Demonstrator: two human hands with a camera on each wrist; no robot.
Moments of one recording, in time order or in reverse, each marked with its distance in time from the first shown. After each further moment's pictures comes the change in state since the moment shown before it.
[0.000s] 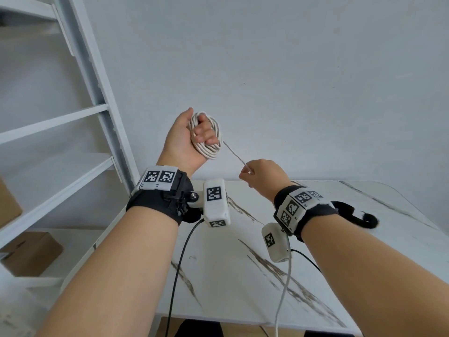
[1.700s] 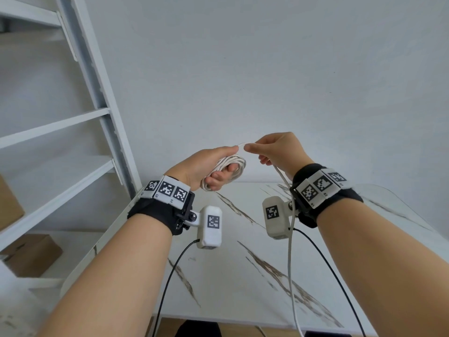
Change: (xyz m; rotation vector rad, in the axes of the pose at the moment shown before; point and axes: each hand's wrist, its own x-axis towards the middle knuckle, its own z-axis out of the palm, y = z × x) left_hand -0.017 -0.023 -0.001 1.023 -0.142 -0.401; right_hand 0.007 -0.010 -0.060 0.592 0.158 0.091
